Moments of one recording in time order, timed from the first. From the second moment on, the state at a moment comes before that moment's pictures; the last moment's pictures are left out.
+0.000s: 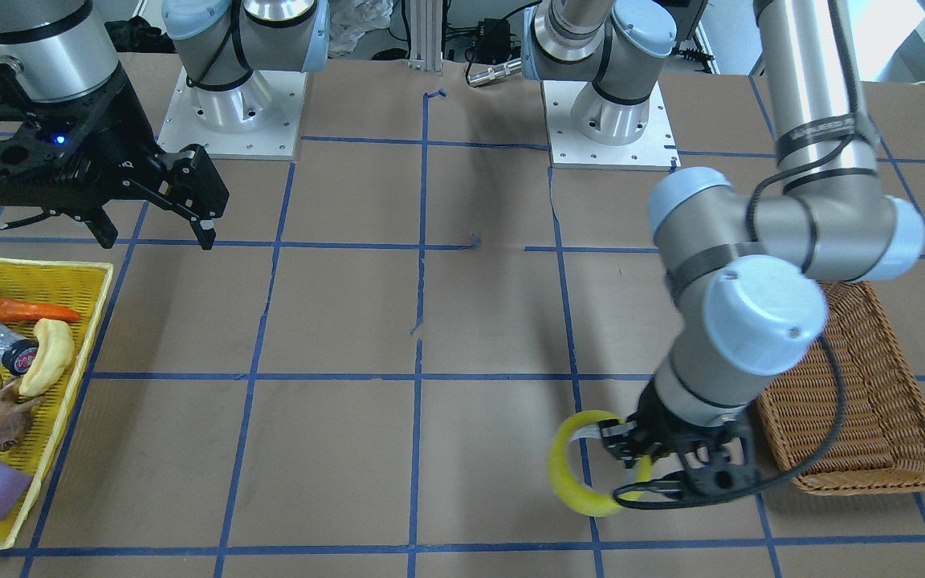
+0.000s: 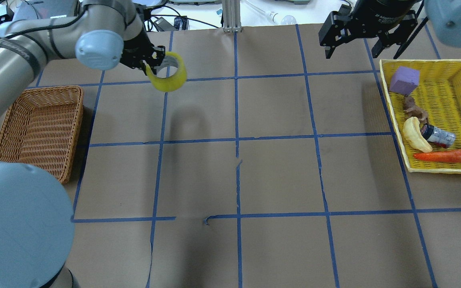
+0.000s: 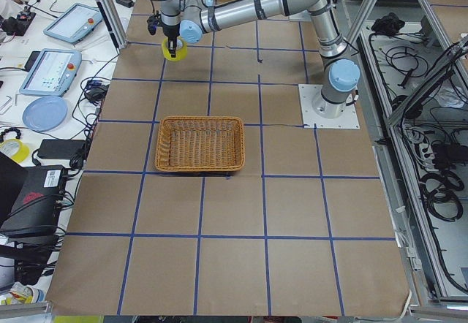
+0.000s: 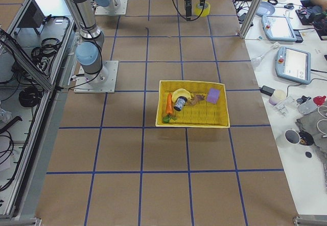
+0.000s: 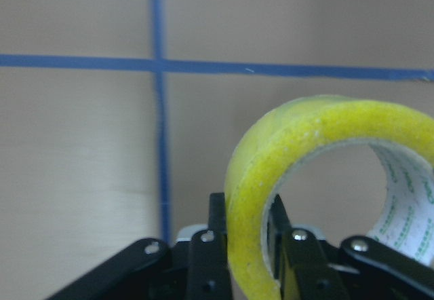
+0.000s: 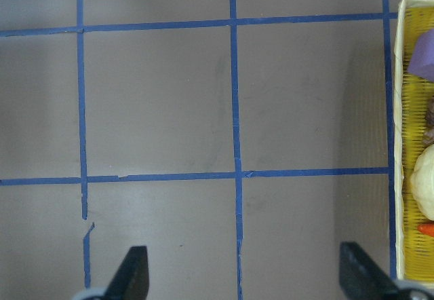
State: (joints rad) left arm -1.50 -2.06 -1.38 -1.18 1.58 -0.02; right arm 1.56 -1.51 1.47 -1.68 -1.54 0.02
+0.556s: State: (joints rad) left arm -1.11 -1.97 -1.46 -1.36 1.58 0.40; right arm 1.56 -1.51 1.47 -1.68 -1.54 0.02
